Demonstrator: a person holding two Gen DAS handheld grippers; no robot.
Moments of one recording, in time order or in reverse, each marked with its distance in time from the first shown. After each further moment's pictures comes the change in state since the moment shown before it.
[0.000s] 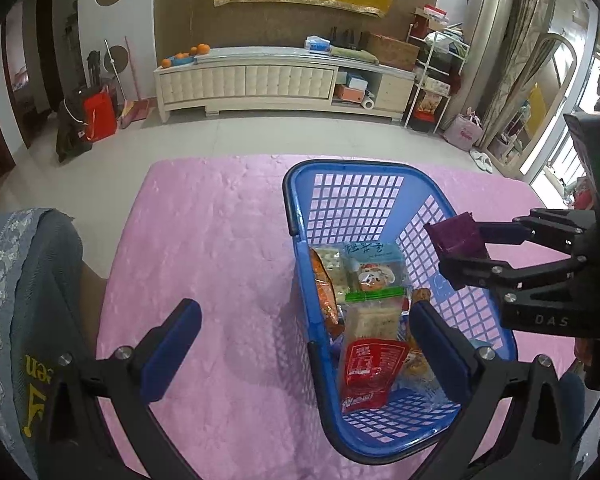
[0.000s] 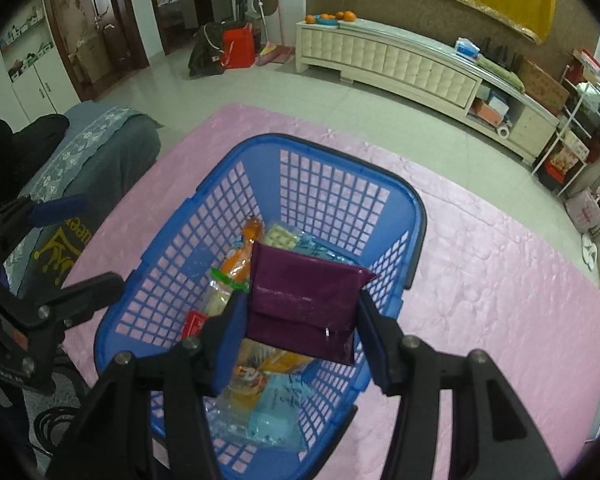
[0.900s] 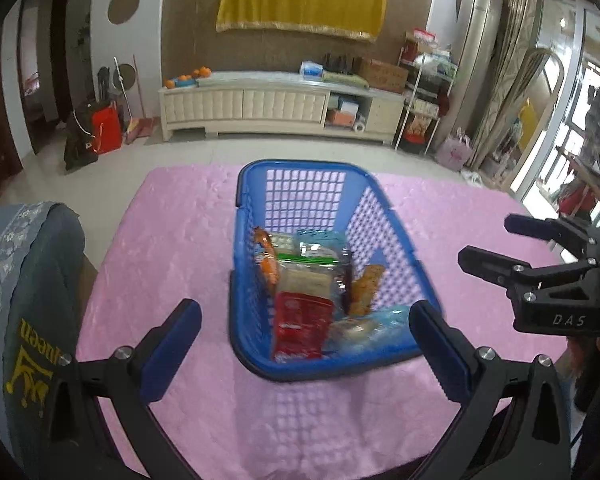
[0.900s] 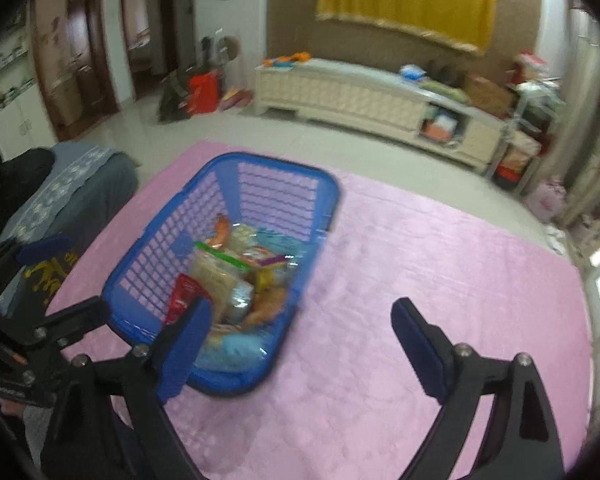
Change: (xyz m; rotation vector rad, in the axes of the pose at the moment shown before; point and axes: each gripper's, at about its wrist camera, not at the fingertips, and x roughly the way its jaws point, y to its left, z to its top) left arm -0.066 -0.067 -0.061 -0.029 -0.122 -0.003; right arm -0.093 -0.013 -0.086 0.107 -0.196 -0.144
